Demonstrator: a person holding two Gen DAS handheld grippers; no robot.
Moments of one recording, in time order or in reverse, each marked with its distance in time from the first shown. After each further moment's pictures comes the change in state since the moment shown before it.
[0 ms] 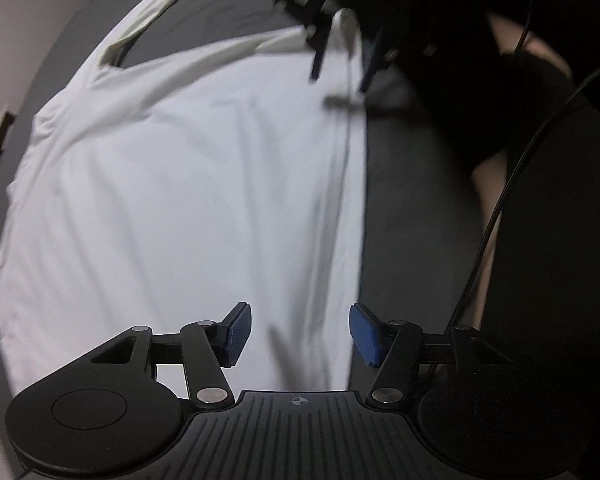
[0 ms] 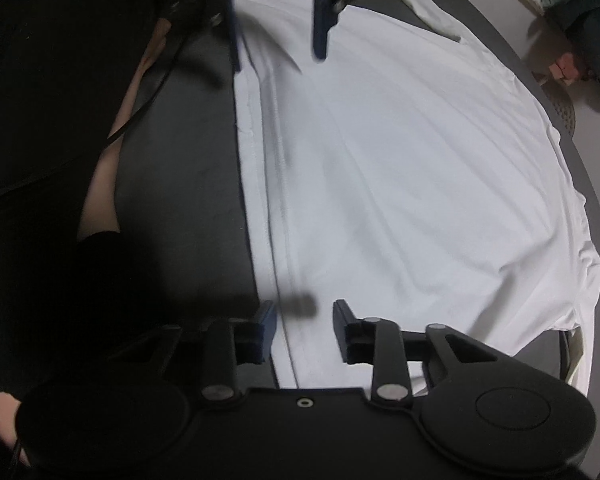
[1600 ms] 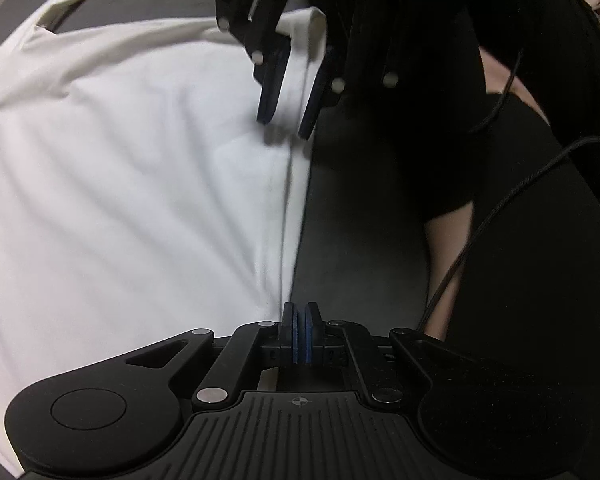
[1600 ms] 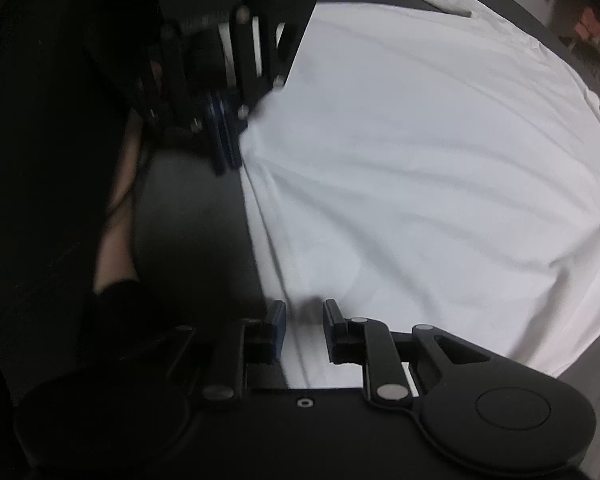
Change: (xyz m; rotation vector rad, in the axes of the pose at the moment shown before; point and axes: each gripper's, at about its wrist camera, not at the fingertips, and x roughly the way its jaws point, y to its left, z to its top) left arm 0.043 -0.003 0.013 -0.150 0.008 -0.251; right arm 0.031 -0.036 0.016 0.099 -0.018 0.210
